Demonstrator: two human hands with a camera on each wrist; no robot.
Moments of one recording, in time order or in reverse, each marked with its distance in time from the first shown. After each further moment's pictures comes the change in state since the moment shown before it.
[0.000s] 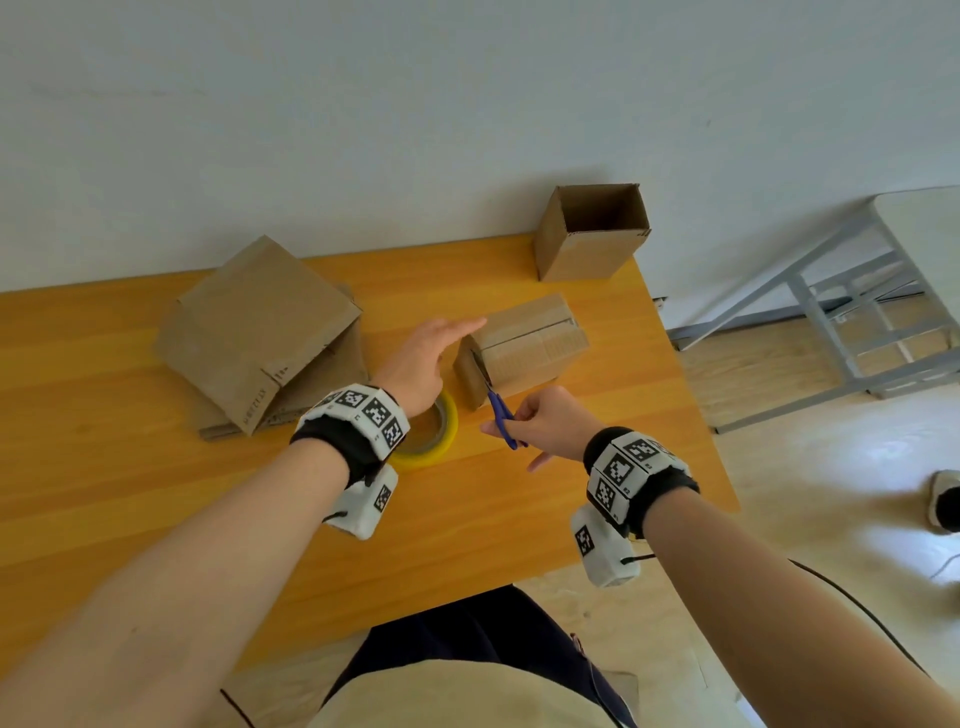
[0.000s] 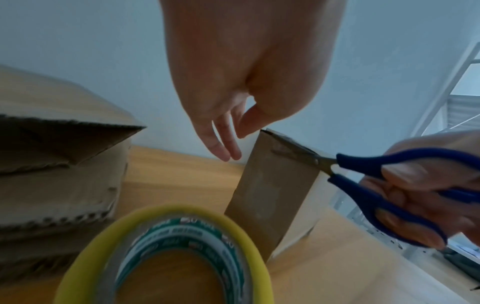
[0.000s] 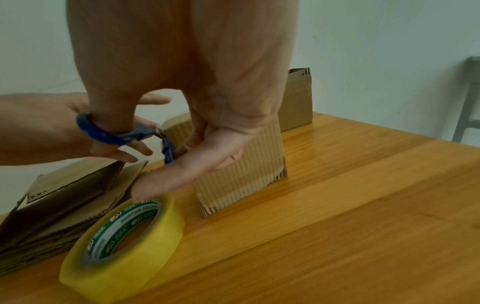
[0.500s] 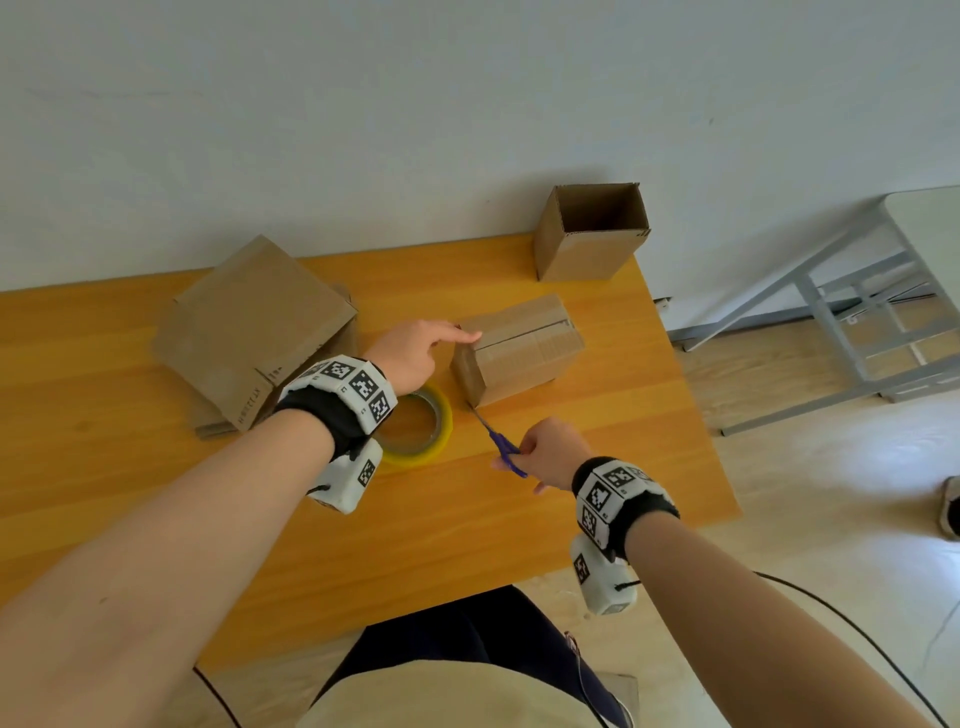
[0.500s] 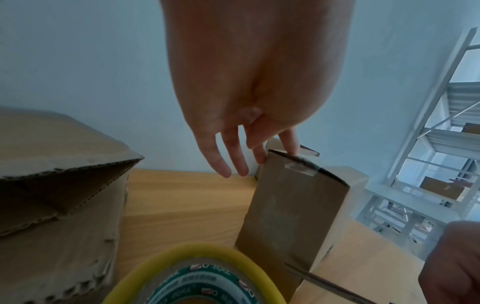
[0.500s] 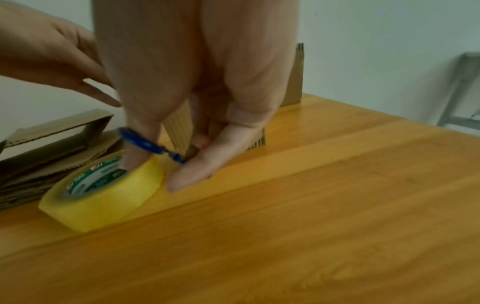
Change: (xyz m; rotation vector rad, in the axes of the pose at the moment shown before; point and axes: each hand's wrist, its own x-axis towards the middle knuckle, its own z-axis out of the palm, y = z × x) left_hand 0.016 0.002 -0.018 0.045 -0.105 -0.012; right_hand 0.010 0.038 0.010 -0.290 -0.049 0.138
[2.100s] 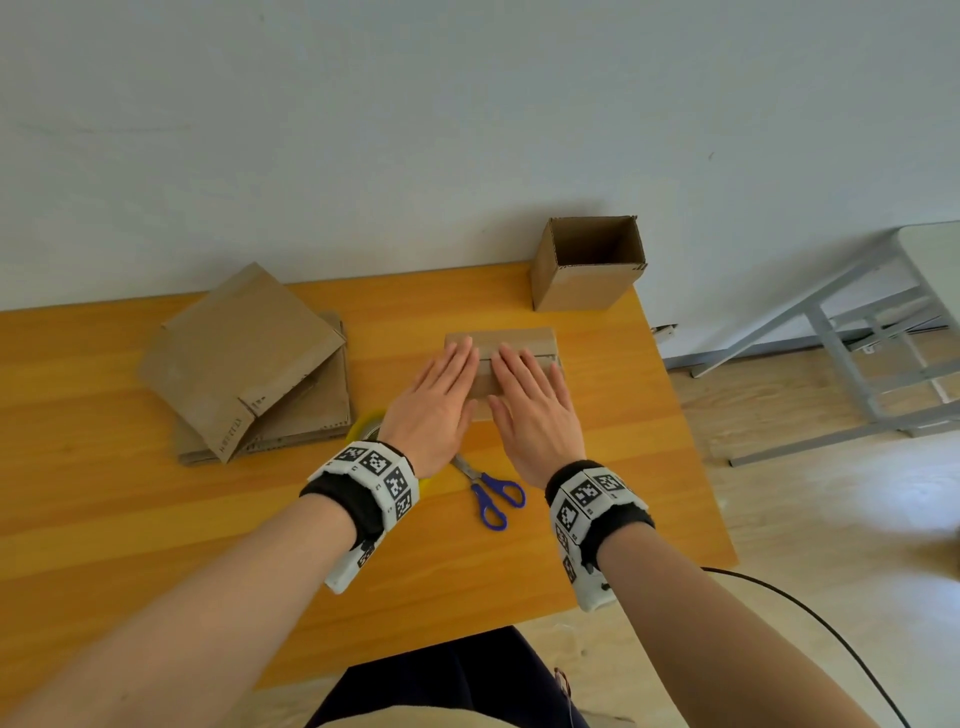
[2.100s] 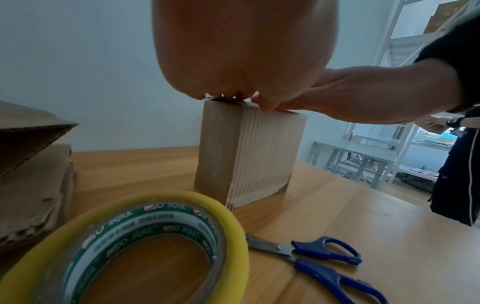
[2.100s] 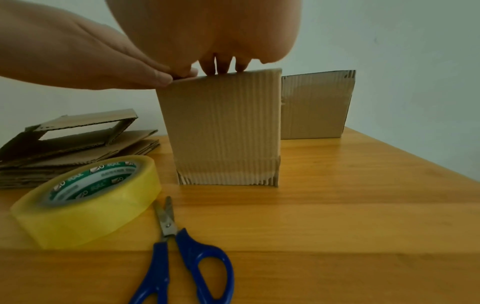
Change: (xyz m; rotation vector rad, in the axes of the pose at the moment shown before) left_hand -0.005 0.031 0.052 0.475 0.136 0.061; right_hand 0.024 -0.016 -0.029 -0.463 0.676 -0.536
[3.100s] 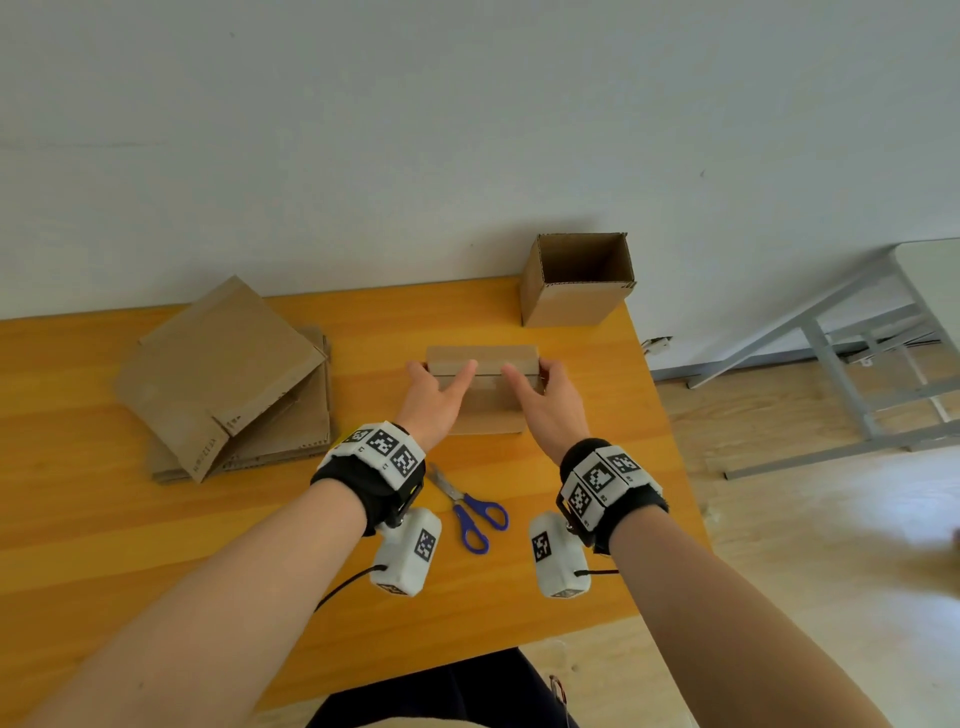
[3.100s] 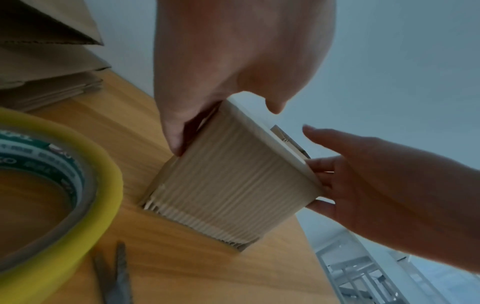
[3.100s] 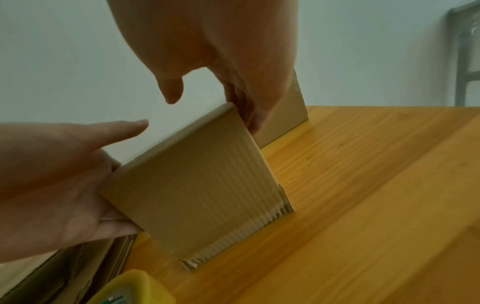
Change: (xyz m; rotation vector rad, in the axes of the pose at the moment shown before) left_hand 0.049 0.024 -0.018 -1.055 -0.015 -0.701; right_hand 0.038 0.031 -0.022 0.857 -0.033 0.610
